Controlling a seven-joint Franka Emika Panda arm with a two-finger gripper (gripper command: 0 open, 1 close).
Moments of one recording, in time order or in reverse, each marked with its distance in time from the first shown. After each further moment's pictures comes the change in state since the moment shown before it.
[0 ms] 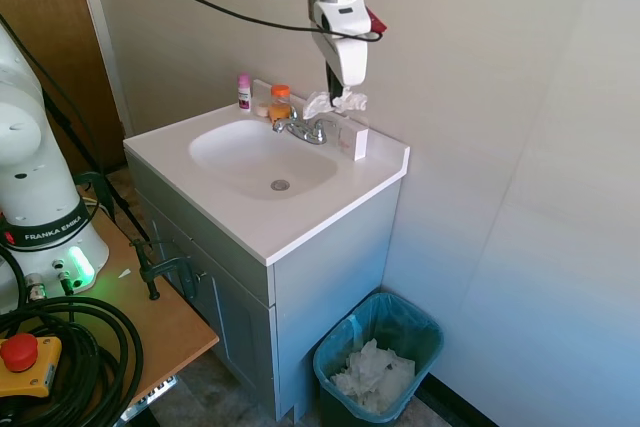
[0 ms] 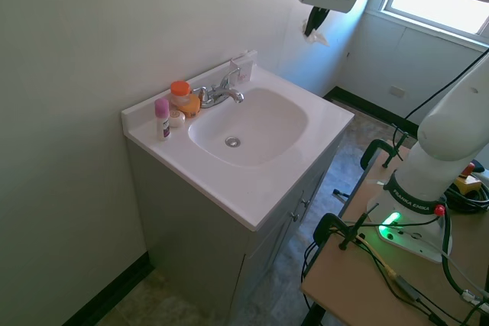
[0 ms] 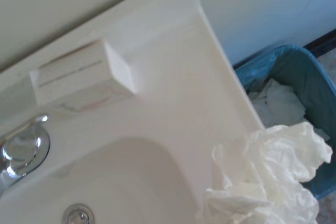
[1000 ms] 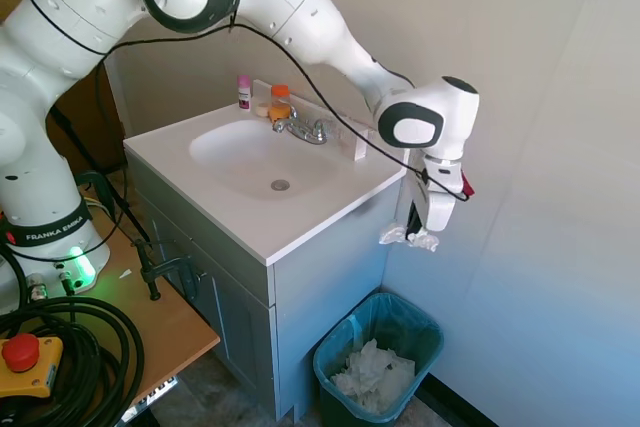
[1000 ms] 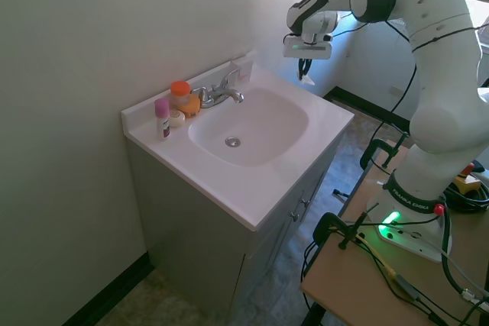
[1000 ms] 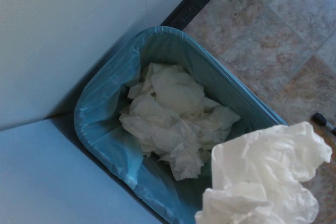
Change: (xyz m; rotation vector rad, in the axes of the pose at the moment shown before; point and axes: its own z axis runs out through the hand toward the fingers) arm 0.187 -0.020 0.267 -0.317 0.030 0.249
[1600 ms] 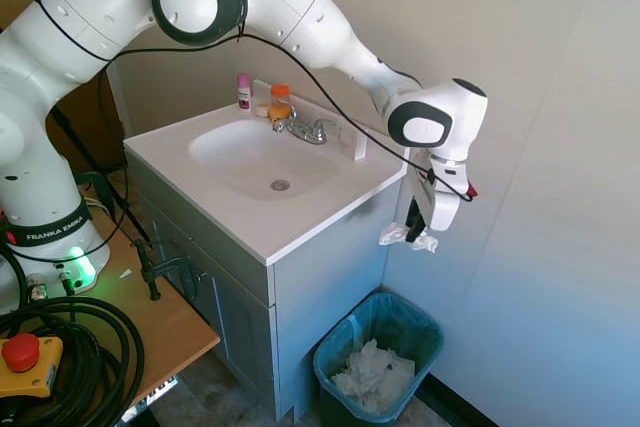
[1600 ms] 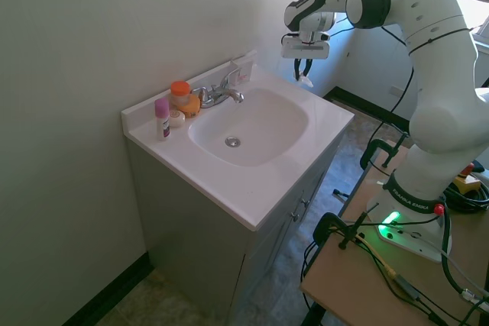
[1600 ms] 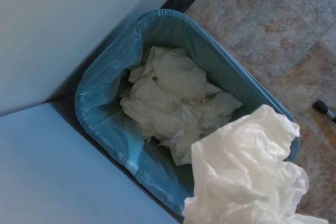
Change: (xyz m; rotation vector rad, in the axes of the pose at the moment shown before) arm -0.002 -0.009 0.002 -0.036 -0.032 -0.032
